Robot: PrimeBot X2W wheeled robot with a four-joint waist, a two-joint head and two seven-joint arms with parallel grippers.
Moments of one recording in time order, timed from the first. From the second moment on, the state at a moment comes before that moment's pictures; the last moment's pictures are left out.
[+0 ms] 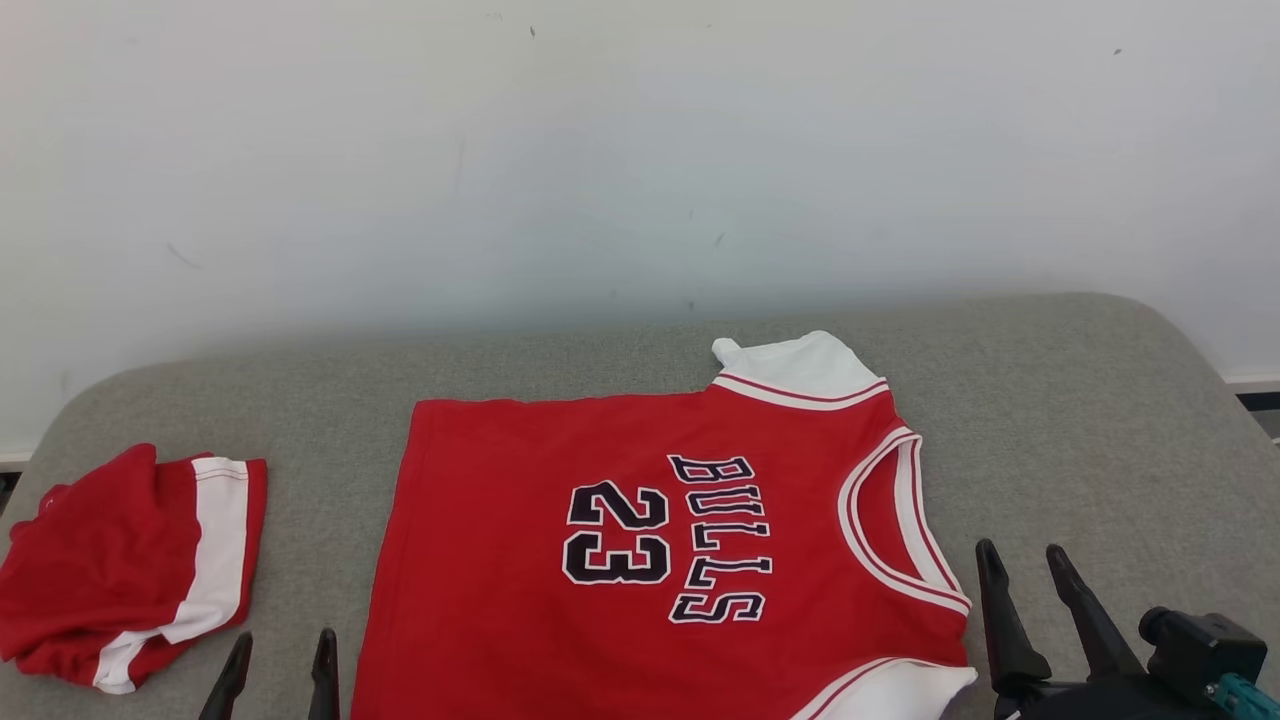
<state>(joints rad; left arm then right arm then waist) 0.15 0.24 -0.22 0.05 -0.25 0.11 -0.22 0.14 -0.15 0.09 -0.04 0.51 -0.10 -0.09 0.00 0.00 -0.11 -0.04</state>
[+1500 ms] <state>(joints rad) 0.20 0.22 -0.20 -0.05 -0.25 0.12 -0.04 0.15 -0.17 0.12 0.00 0.47 -0.06 -0.13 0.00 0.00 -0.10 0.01</state>
